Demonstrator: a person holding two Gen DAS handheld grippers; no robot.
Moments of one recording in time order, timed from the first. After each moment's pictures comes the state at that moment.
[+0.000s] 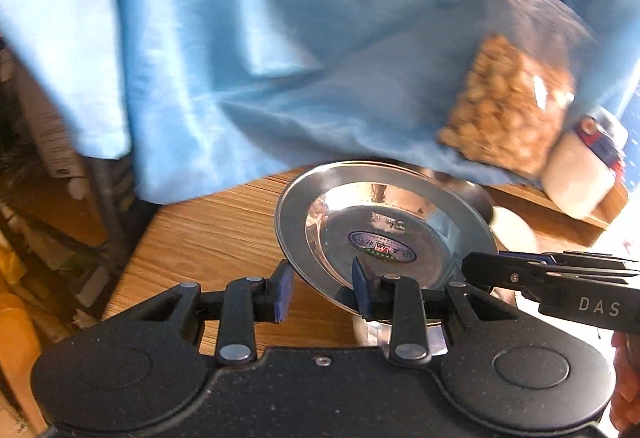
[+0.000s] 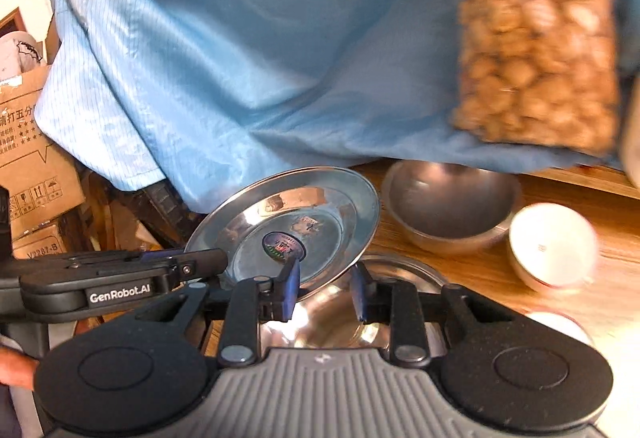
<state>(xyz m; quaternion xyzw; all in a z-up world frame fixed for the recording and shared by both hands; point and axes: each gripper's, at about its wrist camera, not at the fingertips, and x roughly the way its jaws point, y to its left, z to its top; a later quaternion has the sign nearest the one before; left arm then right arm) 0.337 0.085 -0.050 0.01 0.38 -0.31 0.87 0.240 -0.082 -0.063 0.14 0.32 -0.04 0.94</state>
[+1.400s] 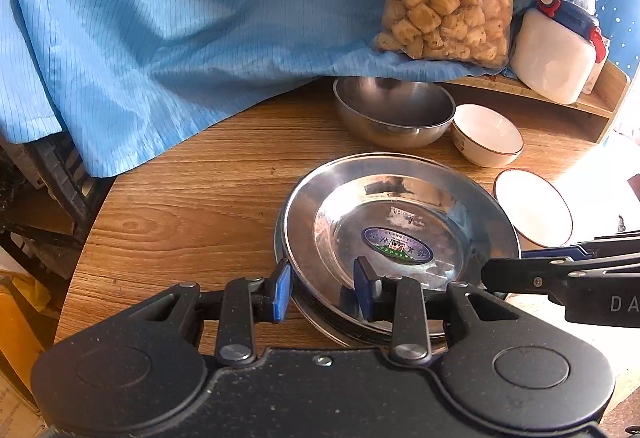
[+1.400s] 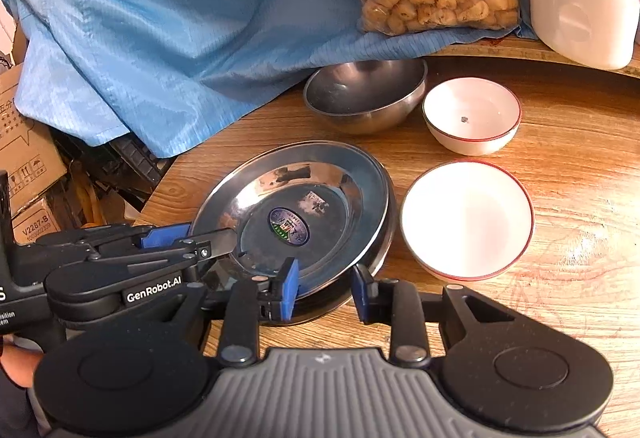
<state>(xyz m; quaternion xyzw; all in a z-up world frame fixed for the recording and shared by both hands) 0.282 0.032 -0.082 0.14 0.40 -0.30 0.86 0.185 -0.112 -0.092 0.22 0.39 -0.06 0.89</state>
